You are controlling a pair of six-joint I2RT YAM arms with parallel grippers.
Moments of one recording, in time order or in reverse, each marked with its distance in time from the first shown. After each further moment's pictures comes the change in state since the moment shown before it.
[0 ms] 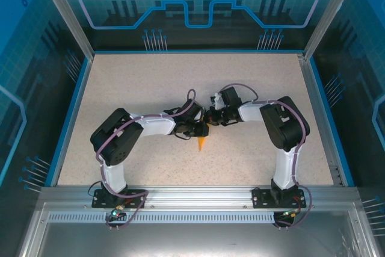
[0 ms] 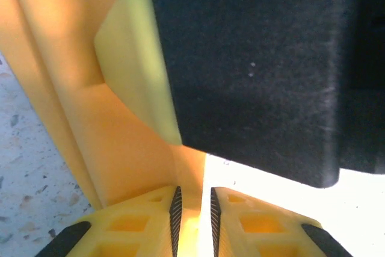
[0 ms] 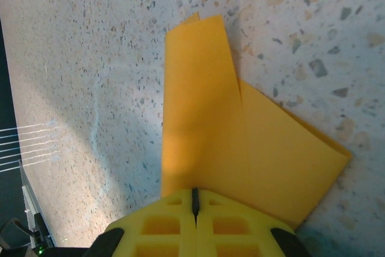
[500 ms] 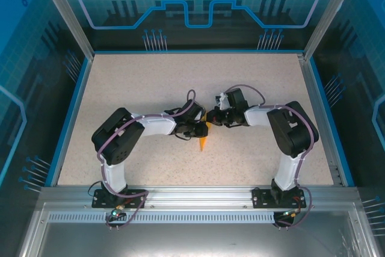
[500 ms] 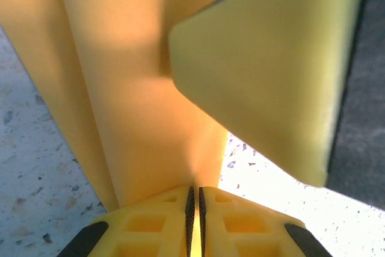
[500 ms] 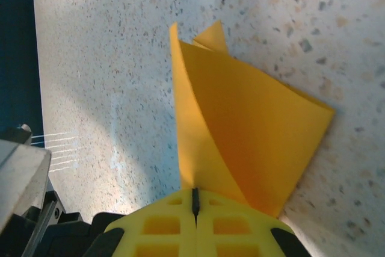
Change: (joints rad) left arm 0.000 0.018 0.001 0.007 0.001 -0.031; right arm -0.023 -0.100 -0.114 0.118 -0.022 0.063
